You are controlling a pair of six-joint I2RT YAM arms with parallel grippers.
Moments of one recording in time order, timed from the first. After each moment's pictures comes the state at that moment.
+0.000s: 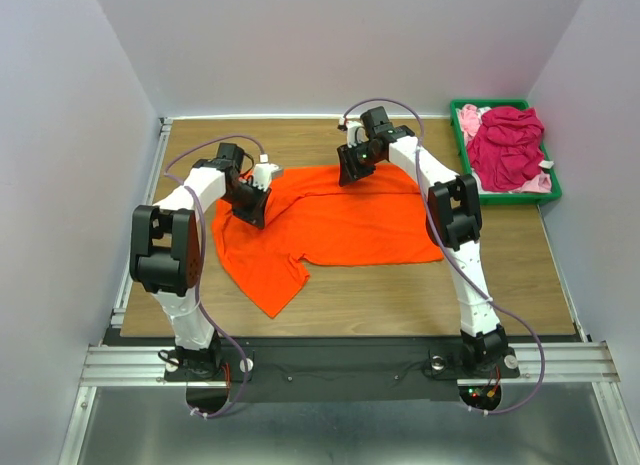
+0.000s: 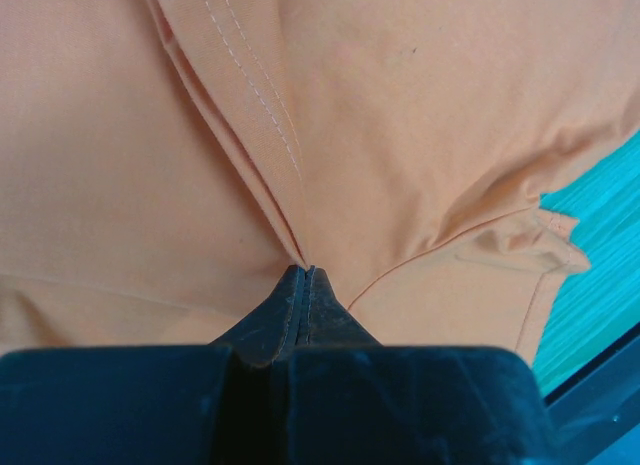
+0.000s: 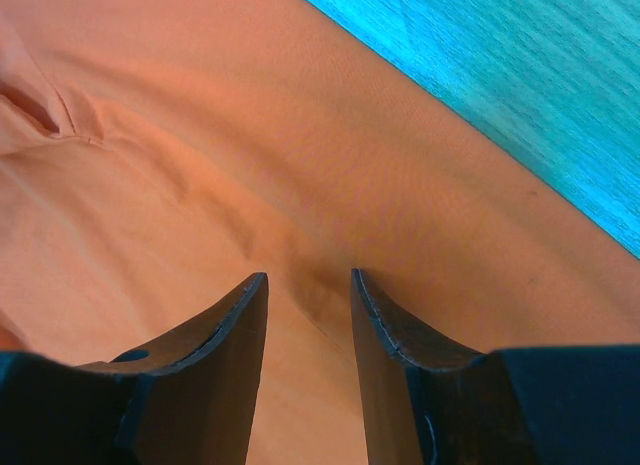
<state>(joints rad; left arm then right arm) -0.15 1.80 1.30 -0.78 0.45 0.42 0.37 2.48 2.23 -0.75 -0.49 -0.07</state>
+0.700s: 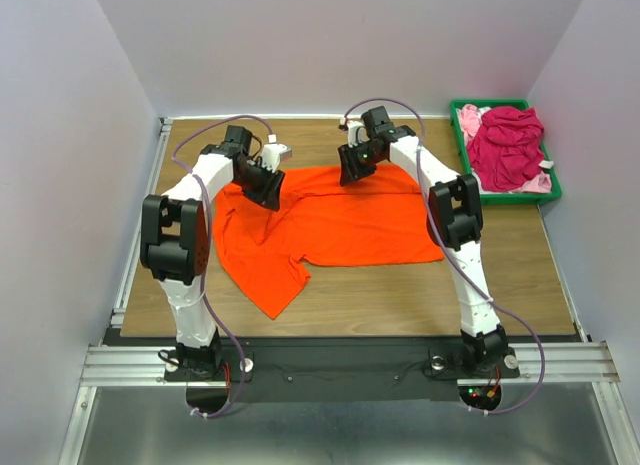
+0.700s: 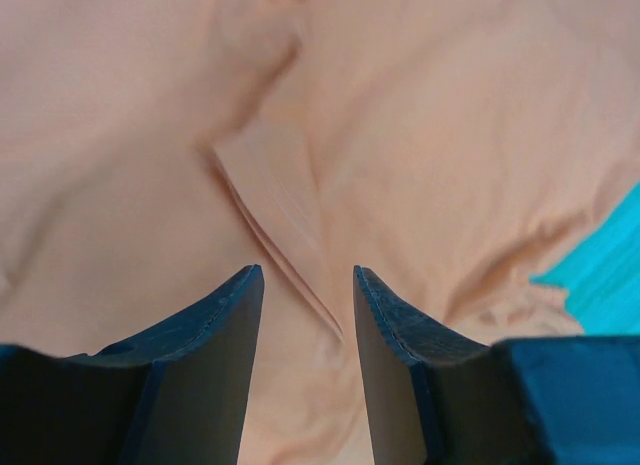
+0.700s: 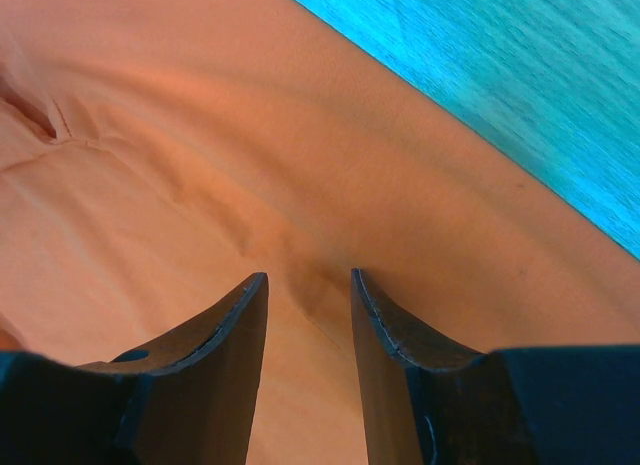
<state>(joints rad) -0.18 1.90 1.46 -0.75 0.49 0.41 0.37 2.47 2.22 -0.75 -0.48 -0.07</state>
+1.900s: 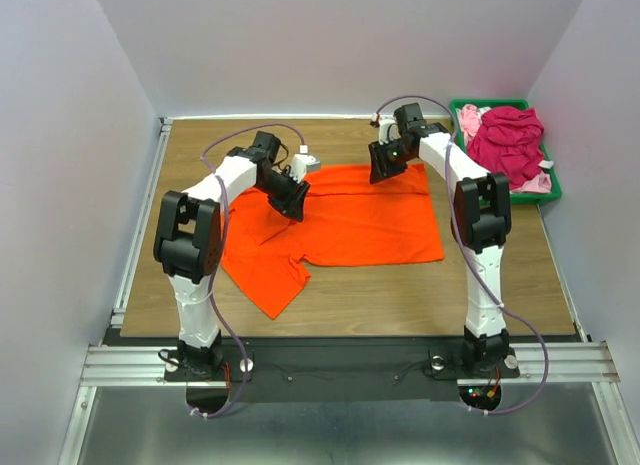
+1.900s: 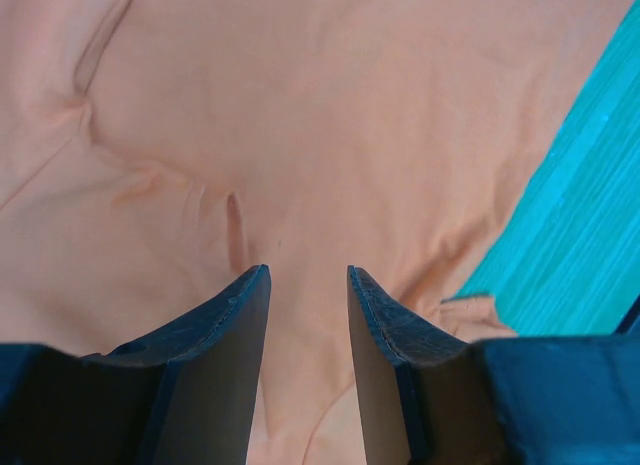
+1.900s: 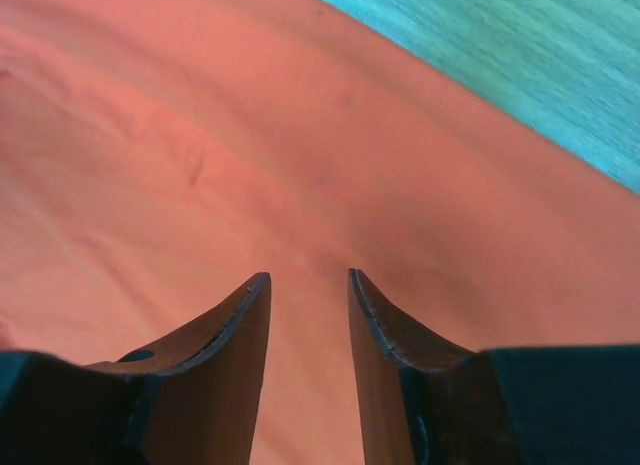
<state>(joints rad) -0.32 1.96 1.51 -0.77 0.60 0.47 0.24 2.31 2.01 -0.75 -0.44 -0.12</state>
